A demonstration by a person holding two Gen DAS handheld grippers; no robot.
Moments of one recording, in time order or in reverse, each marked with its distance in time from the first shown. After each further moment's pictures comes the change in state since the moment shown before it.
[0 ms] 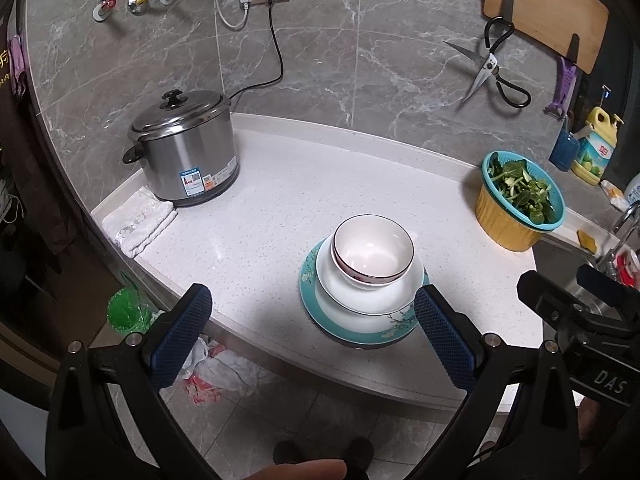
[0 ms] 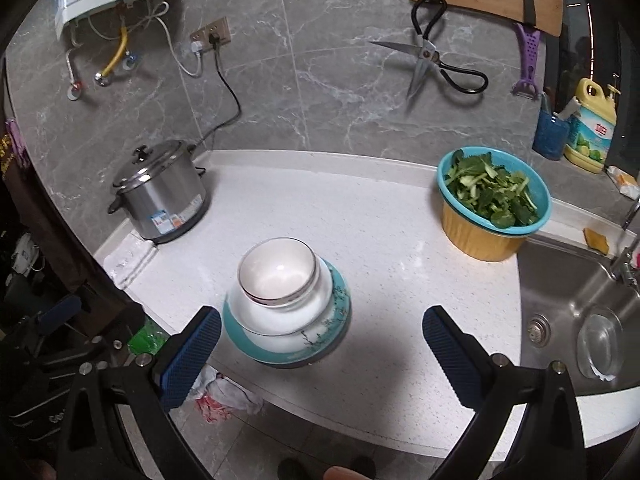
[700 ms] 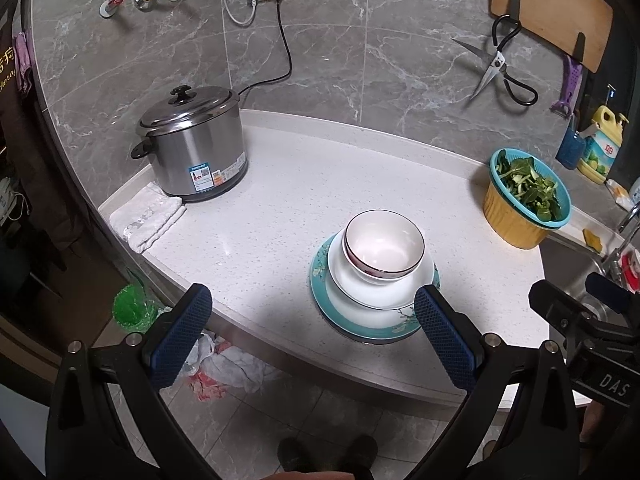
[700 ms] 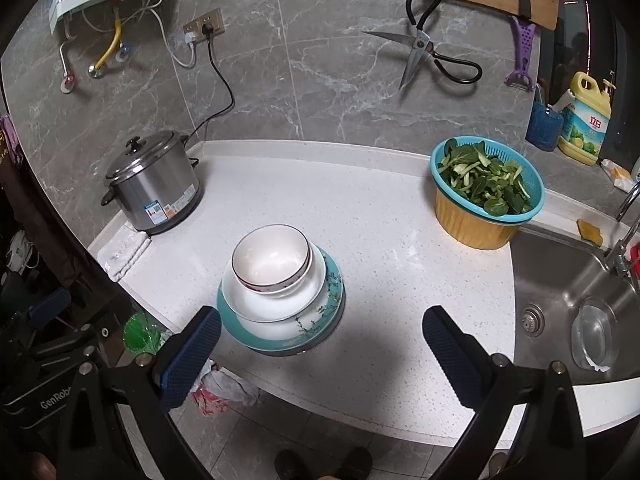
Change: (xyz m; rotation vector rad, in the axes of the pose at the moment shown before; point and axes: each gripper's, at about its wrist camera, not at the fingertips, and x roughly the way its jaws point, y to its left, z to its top) left arm 0.001 0.011 -0.004 -0.013 0.009 0.028; right arm -0.001 0.001 -0.007 0.000 0.033 -0.019
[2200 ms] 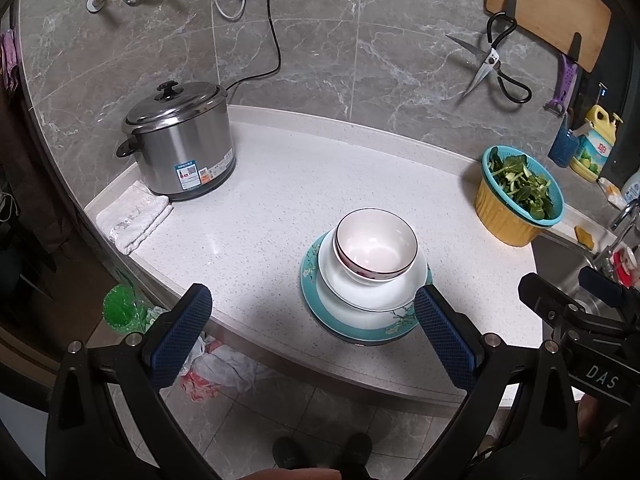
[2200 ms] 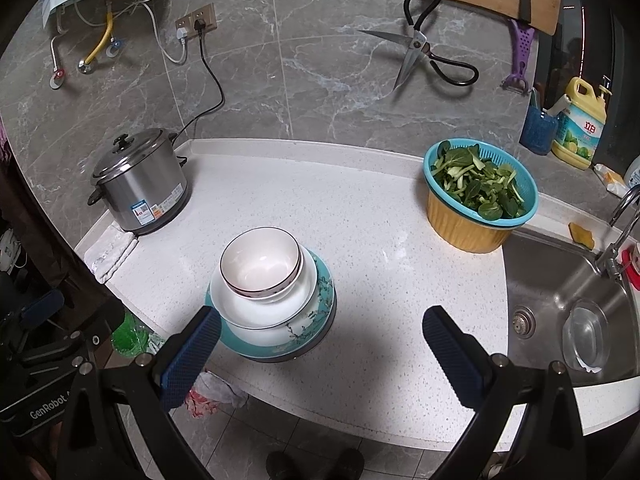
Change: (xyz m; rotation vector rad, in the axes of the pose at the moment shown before) left arm 0.006 -0.018 -0.002 -0.011 0.016 -0.025; right arm 0.011 -0.010 0.010 -0.017 0.005 -0.023
